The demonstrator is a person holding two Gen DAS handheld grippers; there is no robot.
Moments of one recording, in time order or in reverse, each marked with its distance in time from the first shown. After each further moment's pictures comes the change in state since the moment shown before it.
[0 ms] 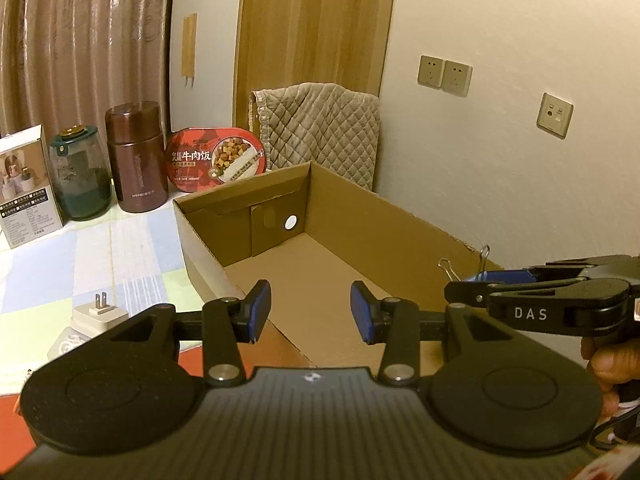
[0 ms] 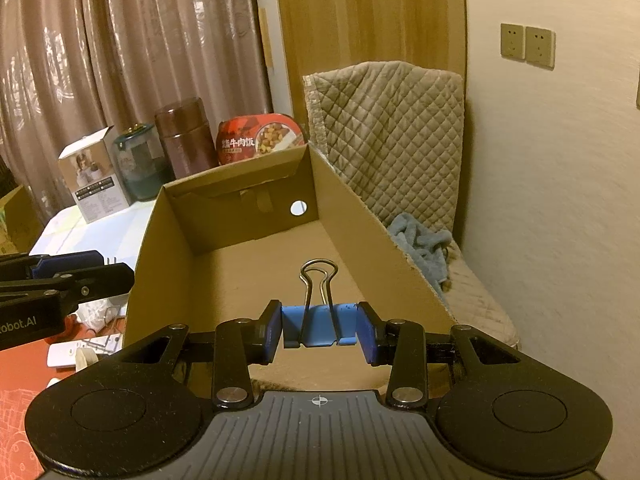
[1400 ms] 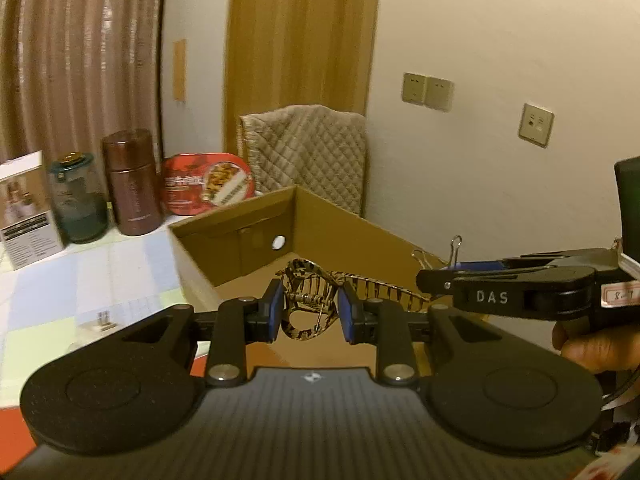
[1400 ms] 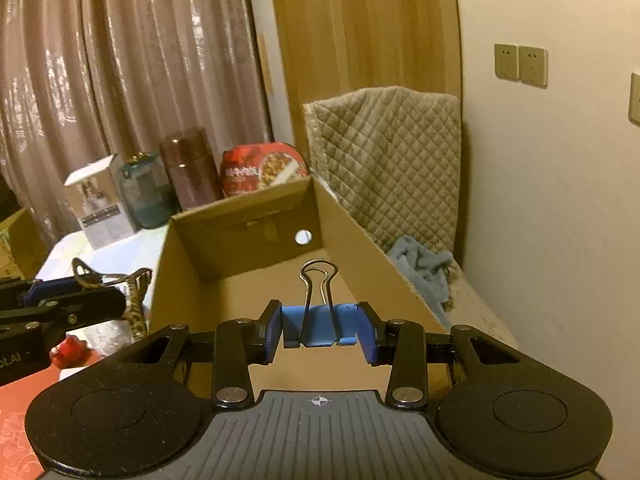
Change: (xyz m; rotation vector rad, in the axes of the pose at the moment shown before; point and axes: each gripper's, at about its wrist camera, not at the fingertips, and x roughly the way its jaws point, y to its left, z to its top) left arm -0.021 -0.019 0.007 0.040 -0.048 -0.026; right arm -0.019 0.003 0.010 0.023 -0.069 0.003
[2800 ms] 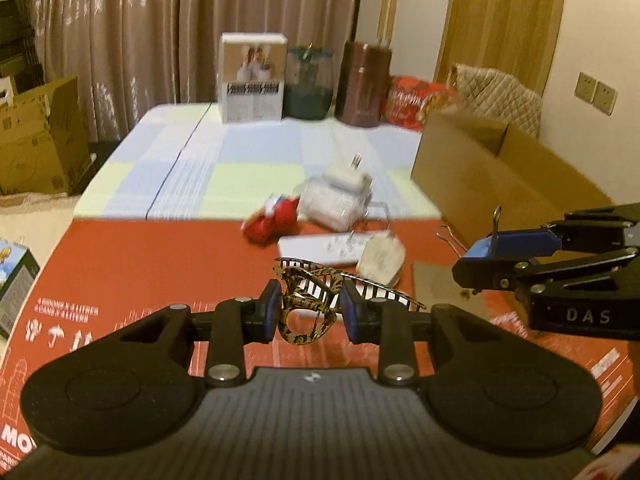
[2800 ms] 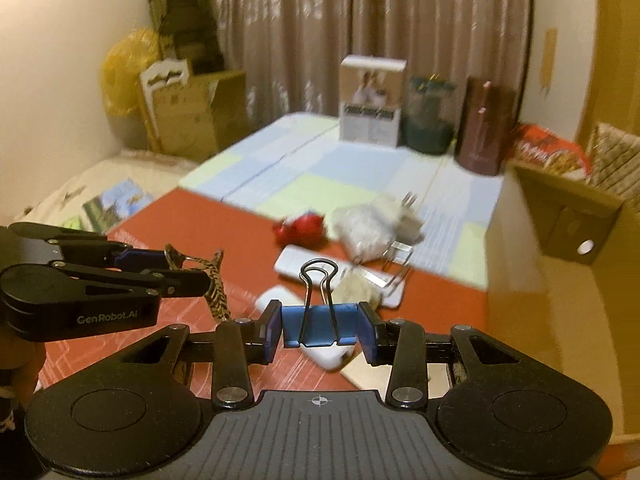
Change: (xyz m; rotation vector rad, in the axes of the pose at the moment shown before) left arm -0.140 0.127 -0.139 -0.302 0.108 0.417; right arm 0.012 0.209 -0.092 -0.499 0.121 0.482
